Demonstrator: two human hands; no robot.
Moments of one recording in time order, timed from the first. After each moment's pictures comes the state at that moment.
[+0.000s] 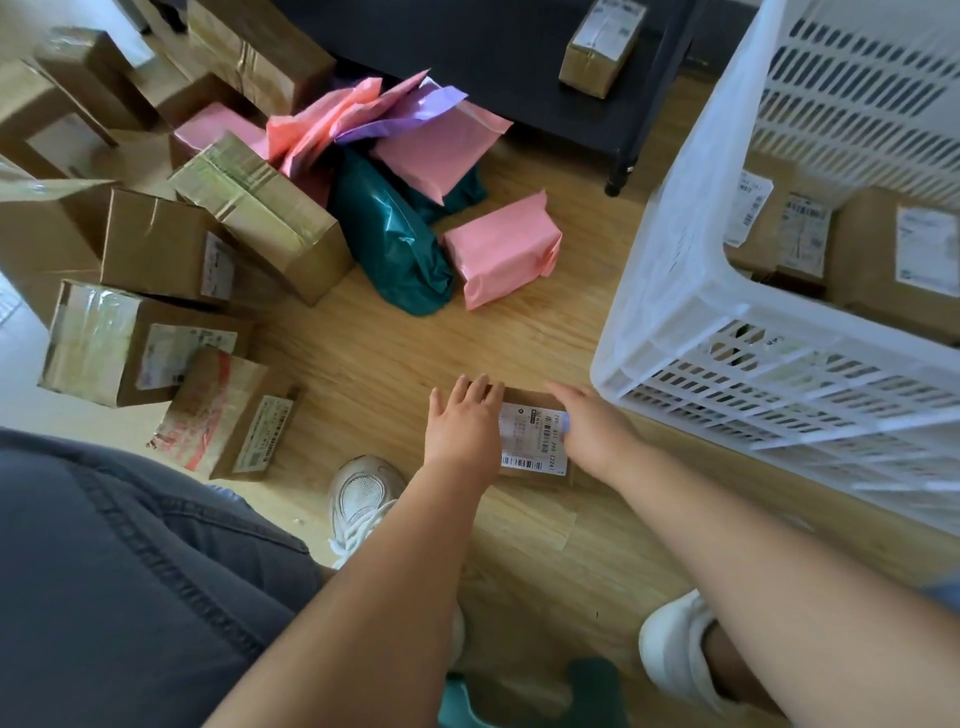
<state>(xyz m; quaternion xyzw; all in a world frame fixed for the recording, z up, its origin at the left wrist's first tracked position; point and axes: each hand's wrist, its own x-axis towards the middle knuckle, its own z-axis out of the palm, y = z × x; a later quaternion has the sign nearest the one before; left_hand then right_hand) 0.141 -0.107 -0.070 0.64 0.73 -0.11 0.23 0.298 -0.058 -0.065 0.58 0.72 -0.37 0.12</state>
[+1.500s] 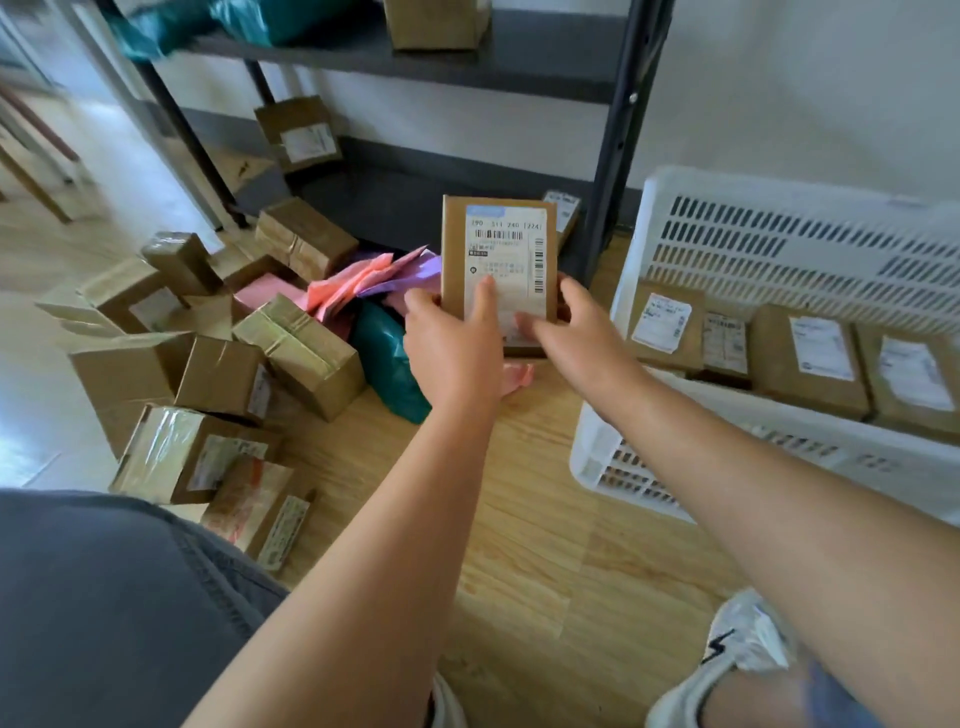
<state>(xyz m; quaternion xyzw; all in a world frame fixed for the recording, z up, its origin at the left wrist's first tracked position) 0.161 -0.040 0.125 0.29 0.77 0.53 0.21 0.272 -0.024 0.143 0.53 0.63 -0.47 -0.32</state>
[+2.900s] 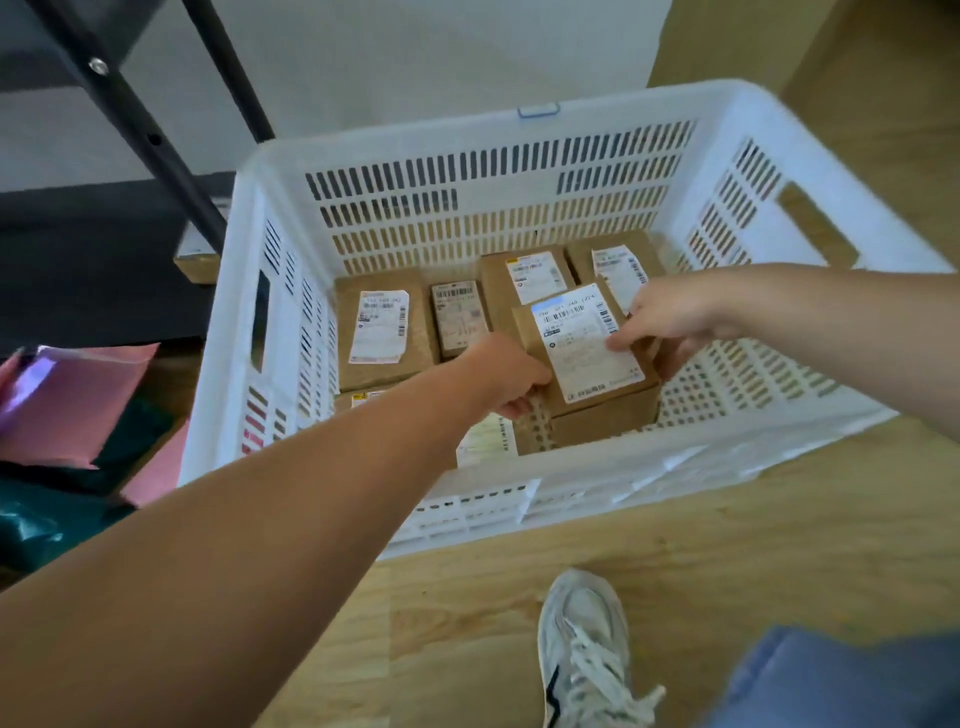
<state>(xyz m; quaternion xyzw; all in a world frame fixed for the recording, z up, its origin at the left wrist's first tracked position) 0.483 0.097 0.064 0.59 0.58 -0.02 0.57 0.676 0.080 0.089 0.77 0.43 -0.47 0.02</state>
